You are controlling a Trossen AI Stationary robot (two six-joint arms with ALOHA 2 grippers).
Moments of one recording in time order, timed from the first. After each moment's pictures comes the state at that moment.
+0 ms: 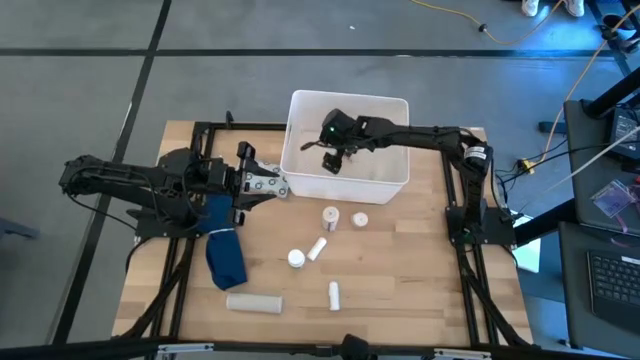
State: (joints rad) left arm -0.05 0.85 0.72 0.38 0.03 0.14; right arm -0.41 1.96 1.57 -0.60 0.11 -0.05
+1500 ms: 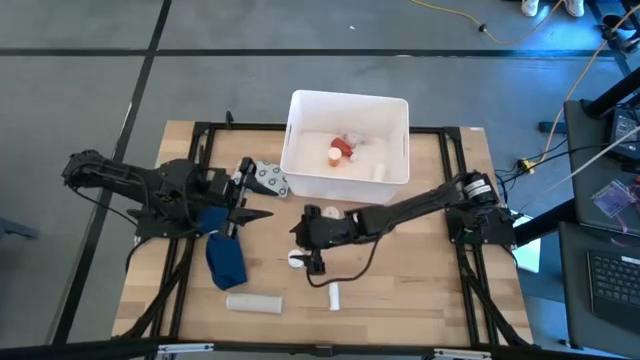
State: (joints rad) left arm -0.18 0.83 0.72 0.28 -0.03 0.00; right arm 0.24 1.96 1.47 -0.12 0.14 0.07
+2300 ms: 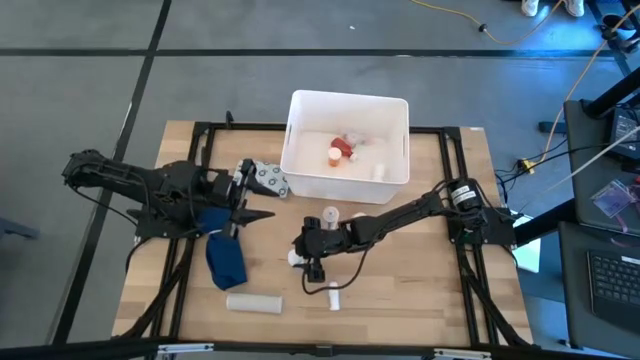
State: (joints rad) left arm -0.19 0.83 0.72 0.23 -0.07 -0.01; right arm 0.25 2.07 1.41 -0.03 0.10 0.11
